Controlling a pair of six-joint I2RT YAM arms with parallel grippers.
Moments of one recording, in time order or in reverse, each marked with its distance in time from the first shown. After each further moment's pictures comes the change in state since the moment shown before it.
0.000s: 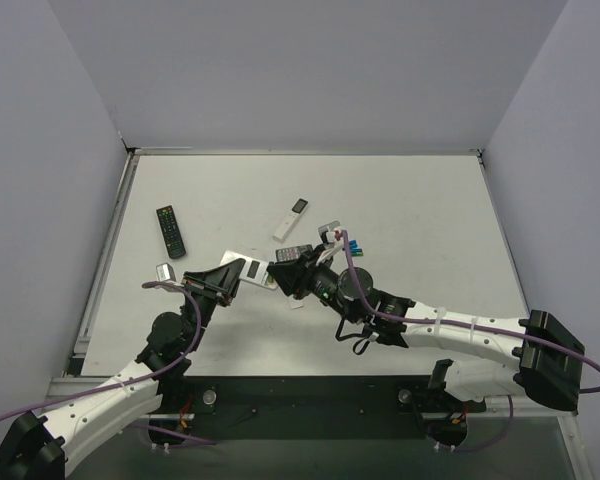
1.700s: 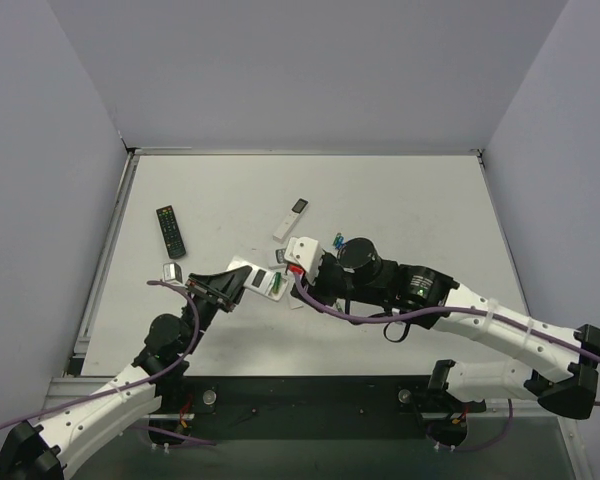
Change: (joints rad) left arm -0.001 -0.079 0.000 -0.078 0.129 -0.052; right arm -0.001 -0.105 0.441 -0.968 -0.275 -0.850
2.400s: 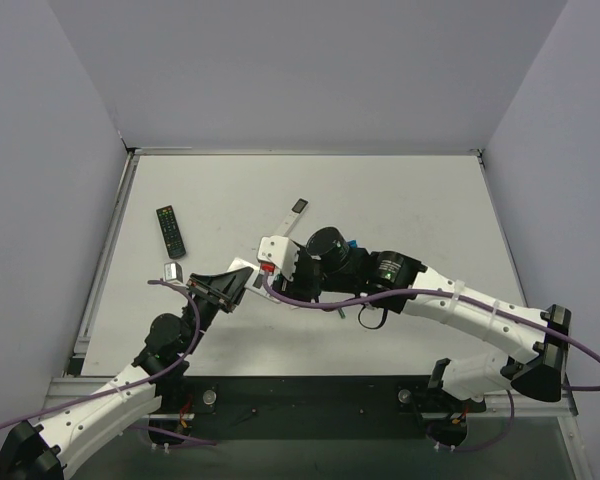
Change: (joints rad) left arm 0.000 0.008 0.000 -0.011 0.017 0.031; right arm -0.006 0.190 0.140 -0.079 -0.033 -0.092
